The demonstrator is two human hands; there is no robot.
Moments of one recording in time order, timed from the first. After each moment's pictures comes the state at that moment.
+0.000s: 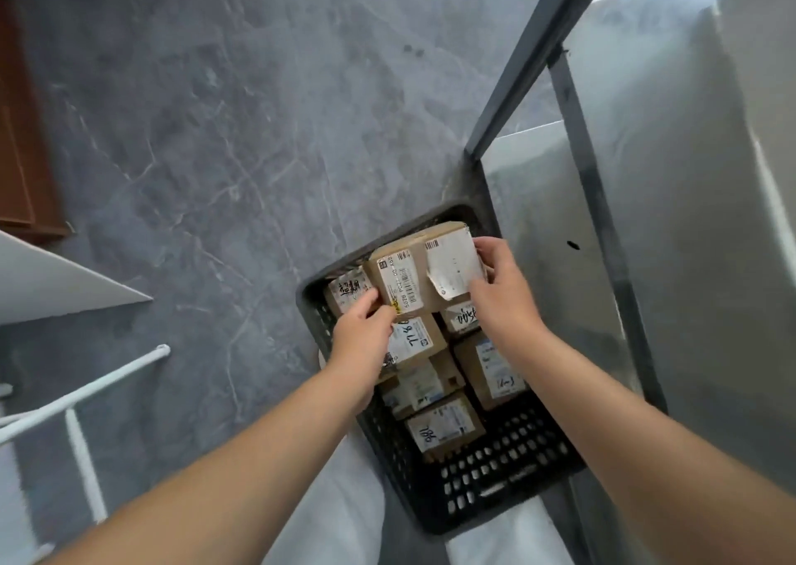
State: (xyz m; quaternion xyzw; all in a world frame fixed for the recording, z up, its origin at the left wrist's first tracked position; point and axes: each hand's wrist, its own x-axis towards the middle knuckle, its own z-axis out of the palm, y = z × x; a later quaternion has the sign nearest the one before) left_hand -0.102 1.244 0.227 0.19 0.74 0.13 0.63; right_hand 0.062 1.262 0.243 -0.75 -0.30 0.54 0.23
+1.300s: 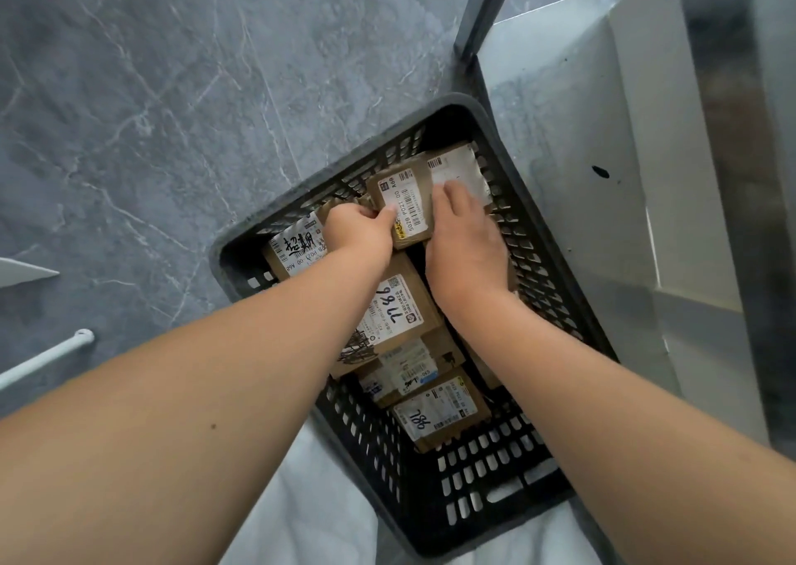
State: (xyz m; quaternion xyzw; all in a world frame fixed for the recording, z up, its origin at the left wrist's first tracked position) left_hand -0.060 1.294 0.059 0.28 0.82 0.06 0.50; right_hand 0.048 1.247 0.086 -0.75 -0.60 0.27 -0.05
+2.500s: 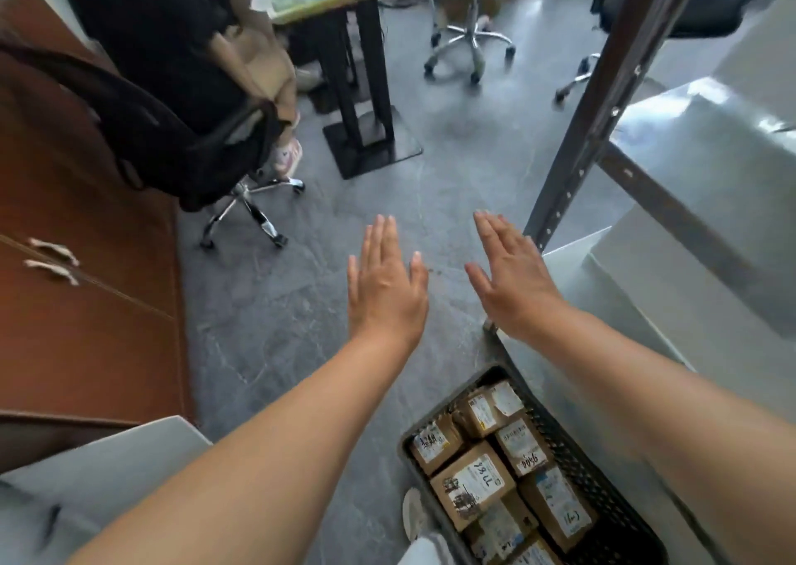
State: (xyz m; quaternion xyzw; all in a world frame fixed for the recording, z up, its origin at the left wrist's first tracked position) left_hand -0.168 1.407 0.577 0.72 0.63 0.21 0.21; right_hand -0.009 1.382 0.574 -0.74 -0.64 0.18 0.13
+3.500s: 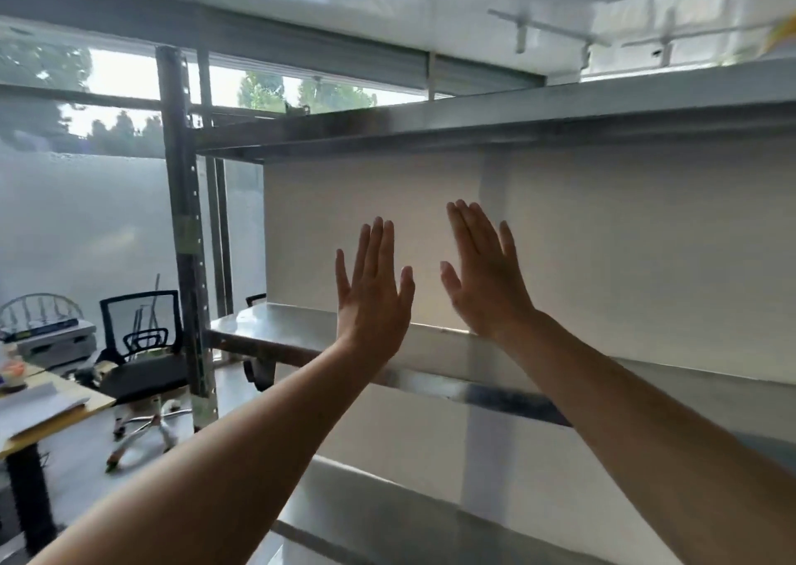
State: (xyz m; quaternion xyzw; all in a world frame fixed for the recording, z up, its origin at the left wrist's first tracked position) left_hand 0.083 1.105 1.083 0.86 0.12 0.50 0.02; right_hand 0.159 0.966 1.115 -0.79 -0.37 -0.45 0.18
